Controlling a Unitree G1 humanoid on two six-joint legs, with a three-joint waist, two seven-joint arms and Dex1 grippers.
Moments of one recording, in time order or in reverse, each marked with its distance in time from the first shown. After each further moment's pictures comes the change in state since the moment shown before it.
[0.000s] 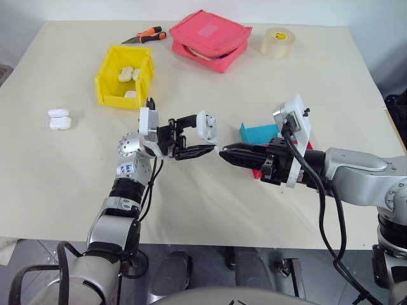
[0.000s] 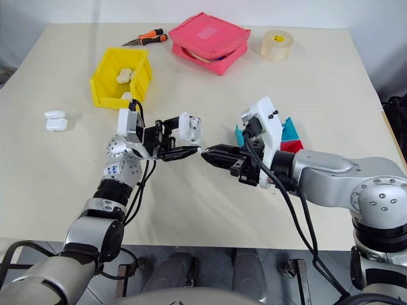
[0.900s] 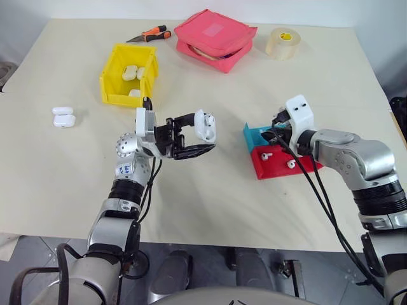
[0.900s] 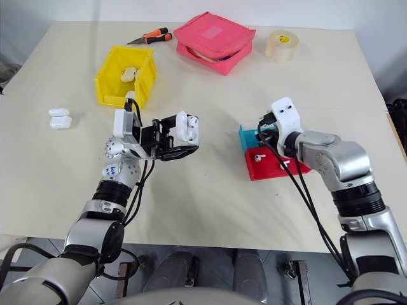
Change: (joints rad) left arm 0.018 -0.006 0.028 -0.044 0.009 -0.007 0.000; right arm -0.143 0.068 0.249 0.625 -1.155 -0.223 0.530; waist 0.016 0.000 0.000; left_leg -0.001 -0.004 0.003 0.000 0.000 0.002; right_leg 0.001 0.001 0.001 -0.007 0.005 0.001
